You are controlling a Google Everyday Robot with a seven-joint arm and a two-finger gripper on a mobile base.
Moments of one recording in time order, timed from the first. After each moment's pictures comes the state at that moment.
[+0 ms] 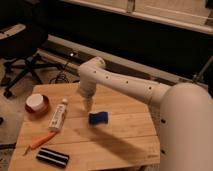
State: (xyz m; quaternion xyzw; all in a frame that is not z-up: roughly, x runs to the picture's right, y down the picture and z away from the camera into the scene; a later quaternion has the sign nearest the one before) arm -0.133 0.065 0.805 -0.23 0.28 0.91 0.21
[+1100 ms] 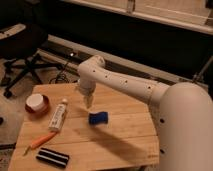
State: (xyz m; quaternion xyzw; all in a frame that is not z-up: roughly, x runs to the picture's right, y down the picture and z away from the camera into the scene) arm -0.138 0.045 0.812 -0.24 0.23 0.90 0.28
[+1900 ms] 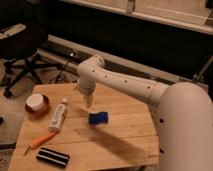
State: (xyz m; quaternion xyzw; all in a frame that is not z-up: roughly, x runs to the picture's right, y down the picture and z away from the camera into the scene) arm -0.139 0.044 0.813 -0.24 0.22 0.90 0.29
